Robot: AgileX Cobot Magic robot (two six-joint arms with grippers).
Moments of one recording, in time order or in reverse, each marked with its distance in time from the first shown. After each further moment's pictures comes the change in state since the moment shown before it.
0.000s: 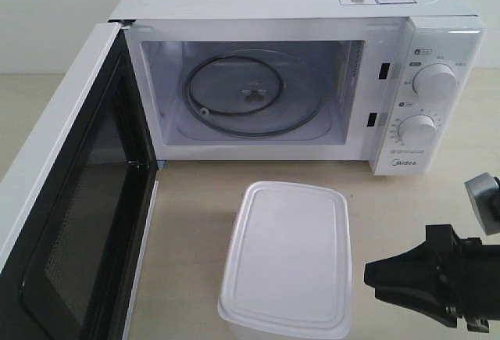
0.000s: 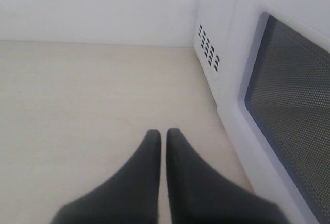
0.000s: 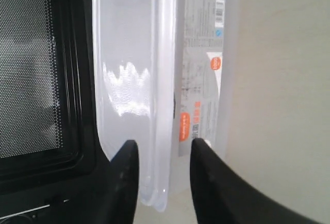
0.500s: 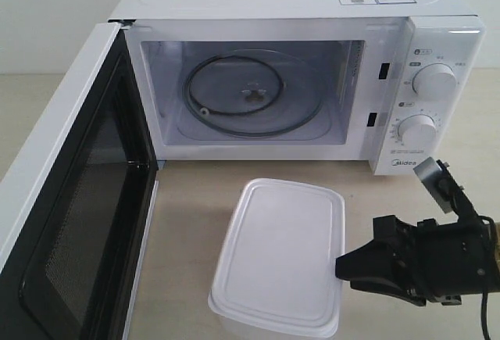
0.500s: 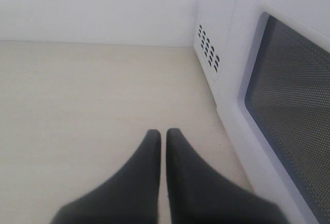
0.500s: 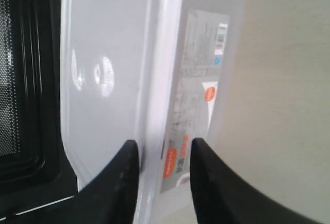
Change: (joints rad) left arm 0.000 0.000 0.000 0.000 0.000 0.000; right arm 0.224 0.003 -0.128 0.034 0.174 0.100
